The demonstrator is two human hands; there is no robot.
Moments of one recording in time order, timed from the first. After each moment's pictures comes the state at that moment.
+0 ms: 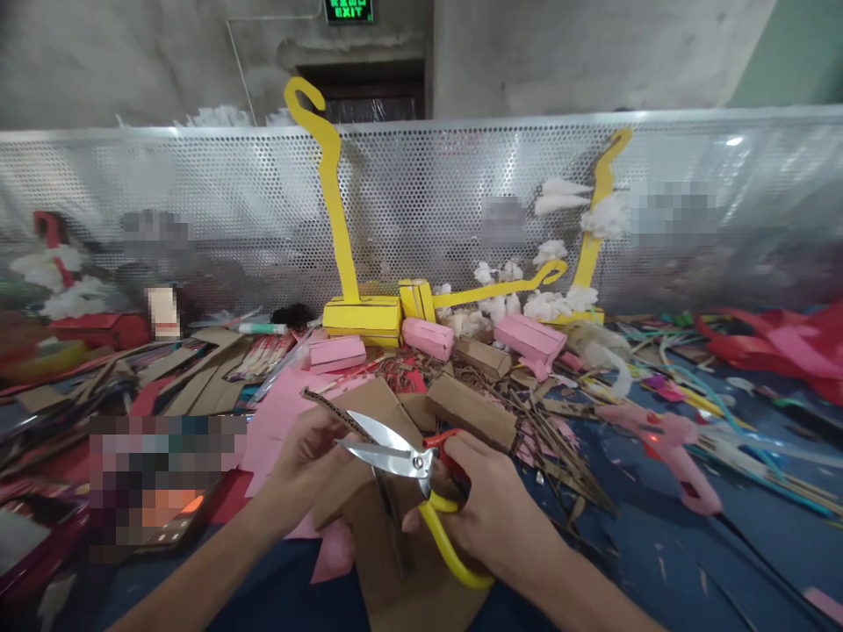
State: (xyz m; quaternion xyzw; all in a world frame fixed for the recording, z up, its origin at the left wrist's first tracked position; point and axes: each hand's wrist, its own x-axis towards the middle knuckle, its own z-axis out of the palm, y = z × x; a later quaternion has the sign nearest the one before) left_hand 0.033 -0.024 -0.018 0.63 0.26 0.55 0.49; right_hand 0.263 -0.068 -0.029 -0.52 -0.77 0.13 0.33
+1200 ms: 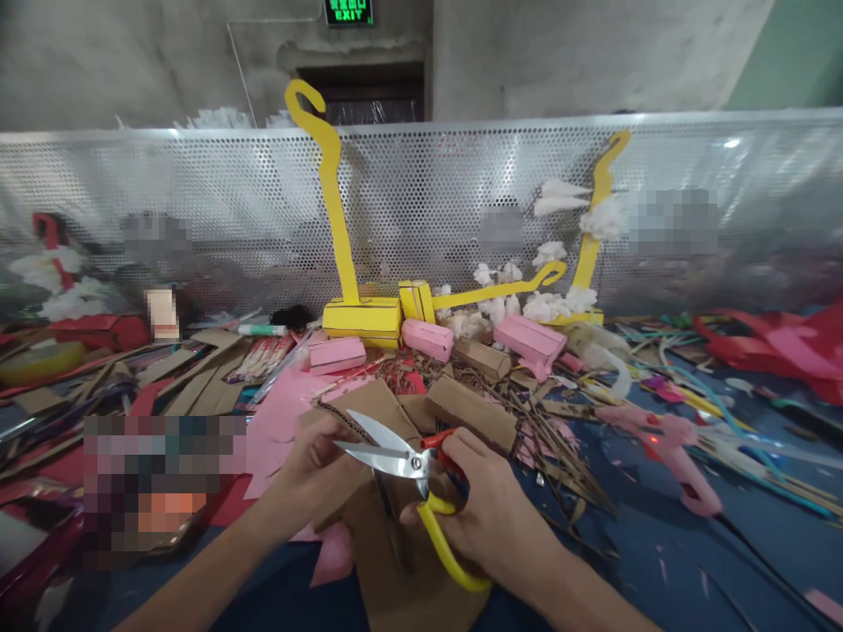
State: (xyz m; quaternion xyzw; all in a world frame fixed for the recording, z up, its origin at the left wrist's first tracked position) left_hand 0.030 -0.019 -0.036 0.64 0.27 0.50 0.52; right_hand 0.260 -0.066 -0.031 -0.53 -0.78 0.13 0.31
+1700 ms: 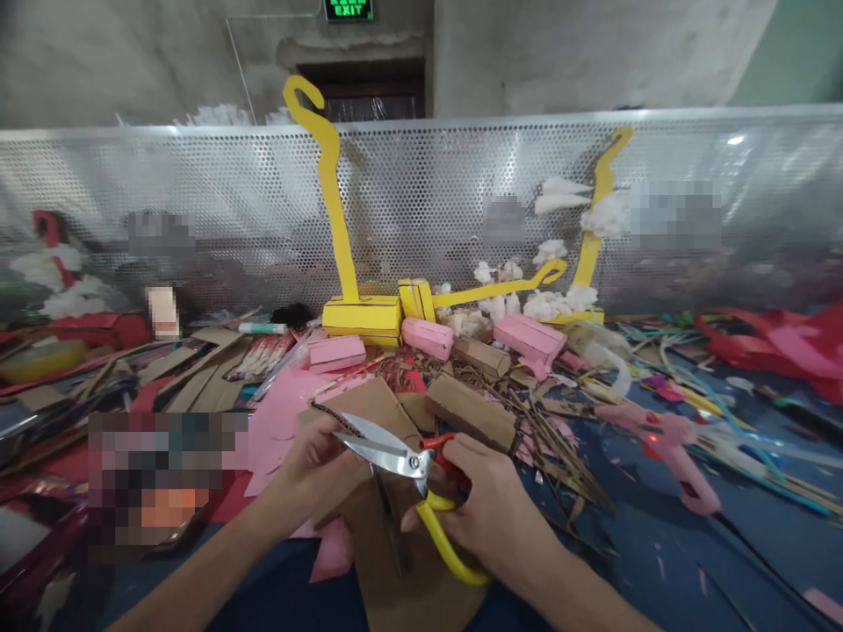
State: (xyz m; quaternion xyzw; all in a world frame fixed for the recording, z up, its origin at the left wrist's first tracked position) left_hand 0.028 -0.017 -0.041 0.64 0.26 0.49 0.54; right_hand 0.264 -0.064 -0.038 -0.51 -0.77 0.12 0.36
